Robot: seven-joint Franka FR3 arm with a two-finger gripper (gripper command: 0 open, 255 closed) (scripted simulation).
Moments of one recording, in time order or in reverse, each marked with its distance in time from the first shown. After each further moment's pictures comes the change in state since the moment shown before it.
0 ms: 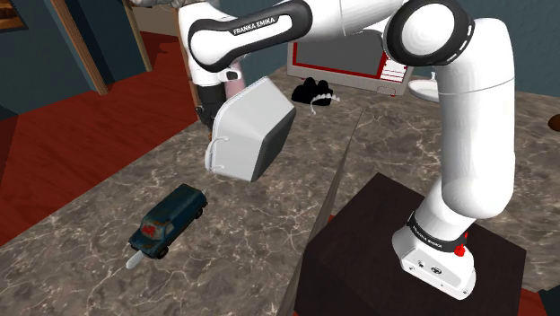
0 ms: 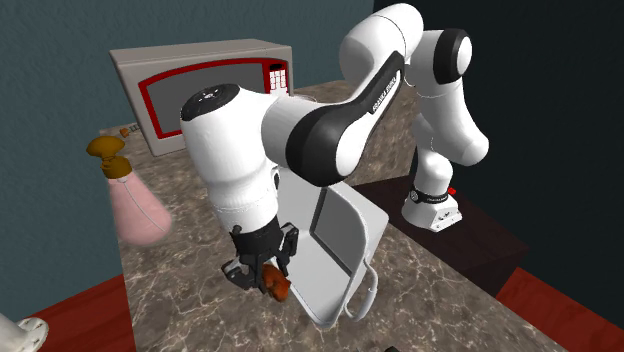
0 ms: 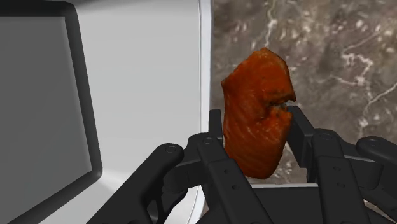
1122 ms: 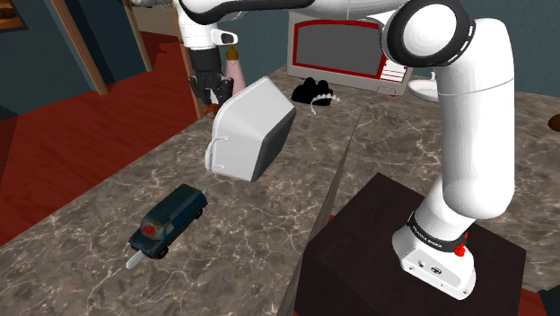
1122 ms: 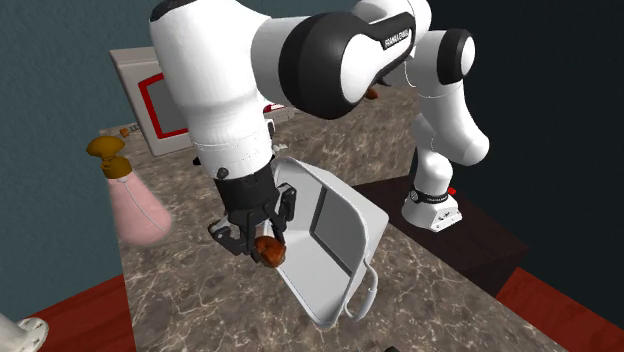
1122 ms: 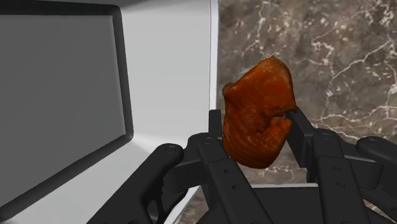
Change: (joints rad) arm 0.026 0.002 0.007 0.236 0.003 -0.231 0.002
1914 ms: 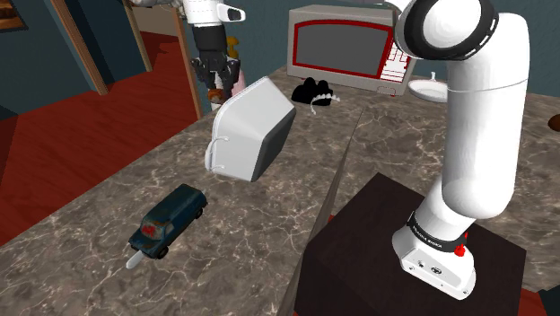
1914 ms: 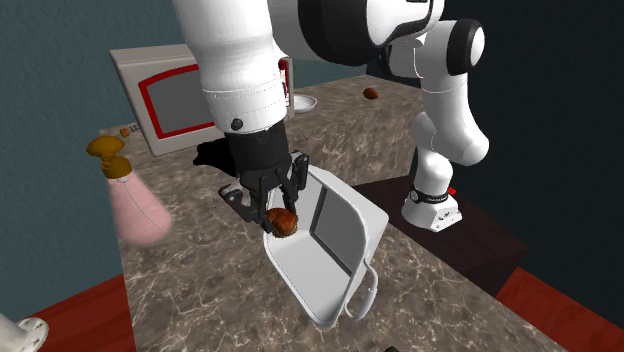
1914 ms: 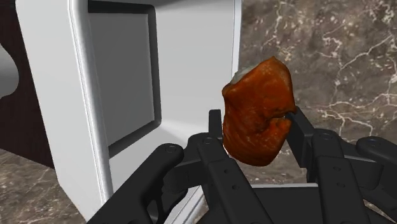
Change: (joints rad) arm -0.021 -0.086 0.013 0.003 0.029 -0.086 -0.006
